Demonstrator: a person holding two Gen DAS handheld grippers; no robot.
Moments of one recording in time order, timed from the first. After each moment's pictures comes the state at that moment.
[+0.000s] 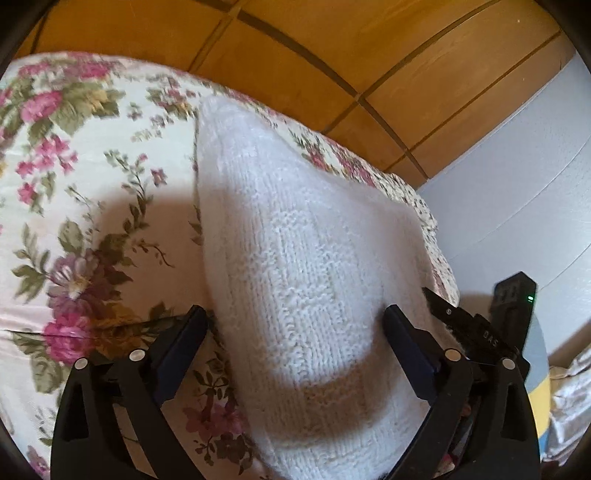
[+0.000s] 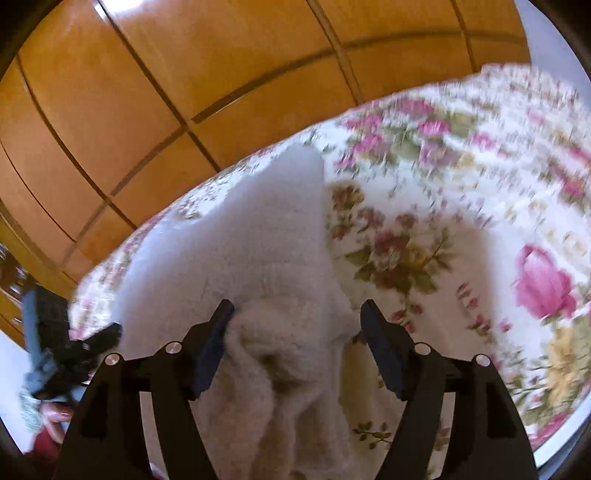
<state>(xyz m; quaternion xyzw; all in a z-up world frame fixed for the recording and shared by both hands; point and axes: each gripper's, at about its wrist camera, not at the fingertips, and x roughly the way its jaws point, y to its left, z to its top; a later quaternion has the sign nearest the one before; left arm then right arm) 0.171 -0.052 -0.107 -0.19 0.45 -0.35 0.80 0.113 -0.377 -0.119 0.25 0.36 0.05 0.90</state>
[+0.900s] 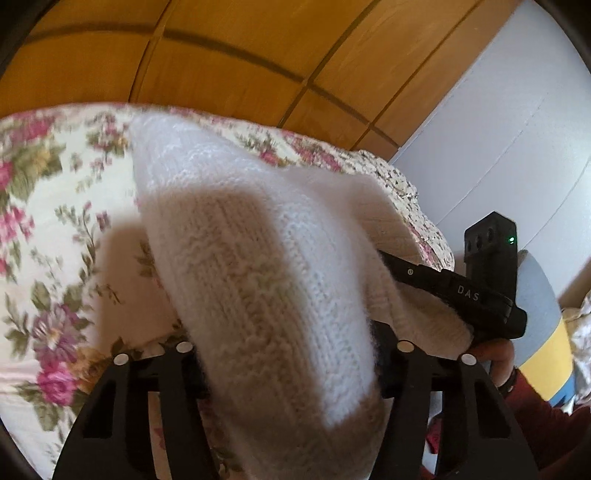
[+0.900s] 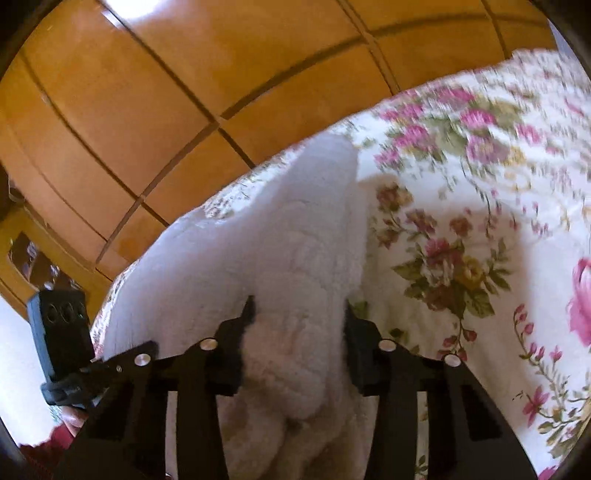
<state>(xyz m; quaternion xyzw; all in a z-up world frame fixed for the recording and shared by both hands) 0.164 -0.092 -0.080 -0.09 0.40 -0.41 0.81 0.126 -0.363 -0.109 0.25 0.34 0.11 0.90</state>
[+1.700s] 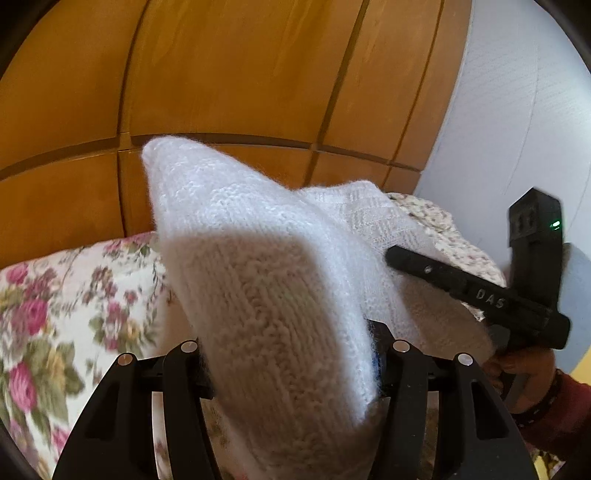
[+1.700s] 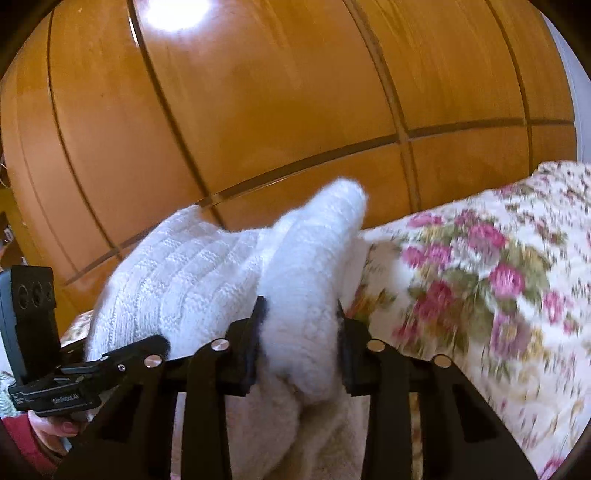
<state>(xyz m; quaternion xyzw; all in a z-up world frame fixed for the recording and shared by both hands) 0.301 -0.138 -0.031 0.00 0.31 -0.37 0.87 0.254 -0.372 -0.042 0.16 0.24 0.06 0.96</state>
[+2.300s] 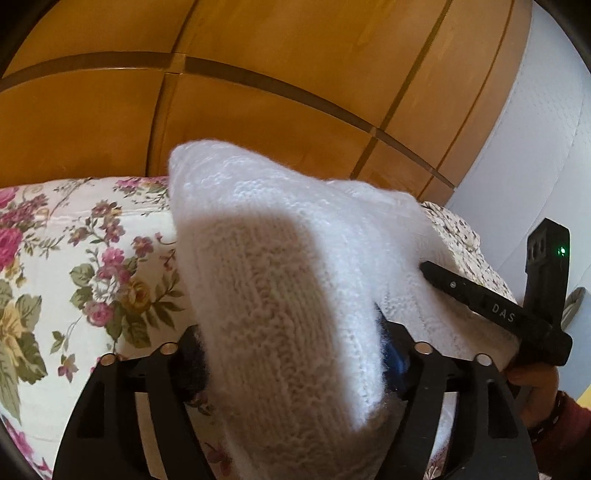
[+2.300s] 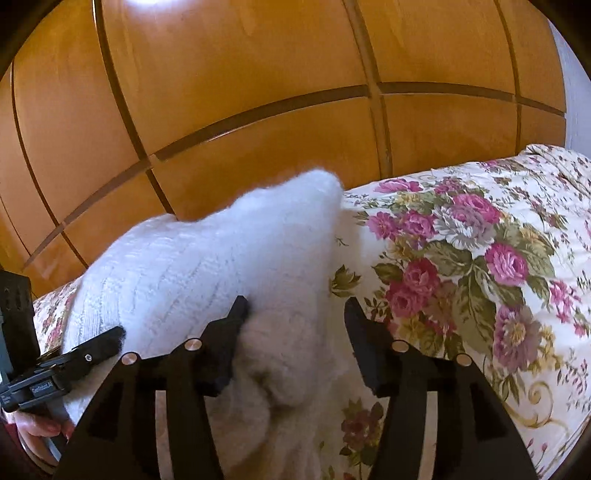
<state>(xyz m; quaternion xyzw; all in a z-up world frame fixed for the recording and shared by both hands) 0.337 -0.108 -0.102 -0.08 0.35 -0.34 0.87 0.294 -0.384 -0.101 0.14 0.30 0.00 0.94</state>
